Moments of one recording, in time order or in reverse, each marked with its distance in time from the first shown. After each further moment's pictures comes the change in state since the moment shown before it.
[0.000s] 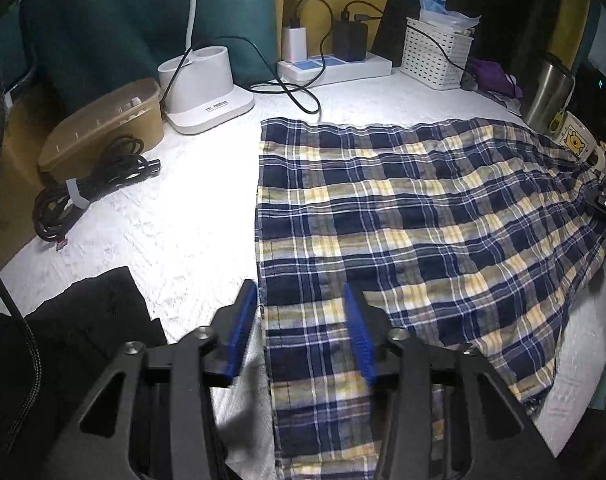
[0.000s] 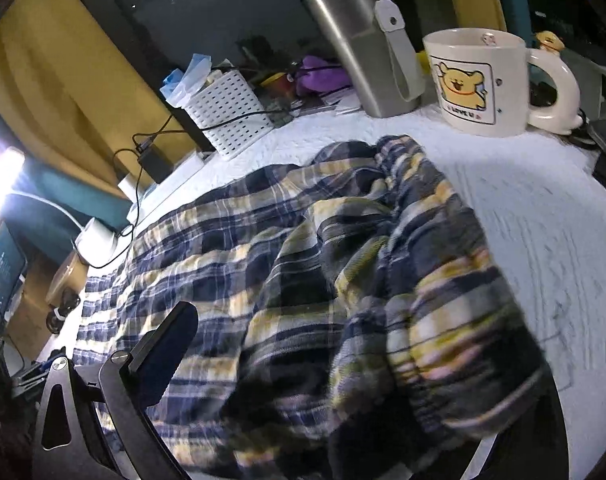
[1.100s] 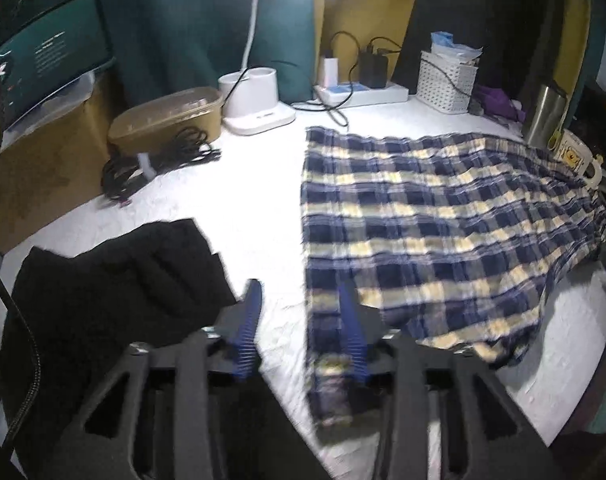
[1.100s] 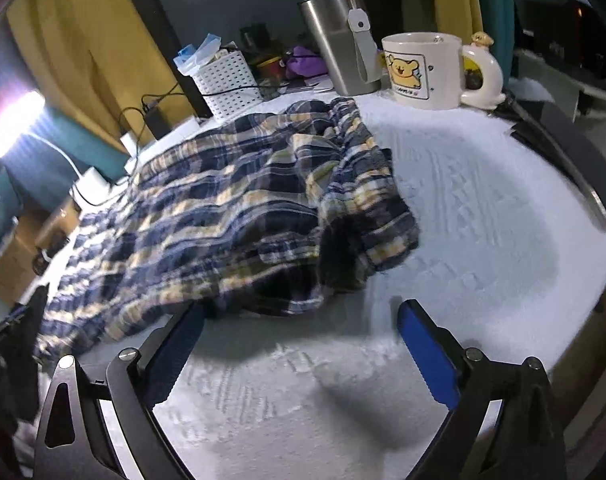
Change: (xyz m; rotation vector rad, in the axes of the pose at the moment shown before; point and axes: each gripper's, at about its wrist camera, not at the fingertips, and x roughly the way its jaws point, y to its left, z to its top) left arm -0.056 0.008 -0.049 -0.063 -0.115 0.058; right arm -0.070 -0.011 -0.068 -0.076 0.035 -0.082
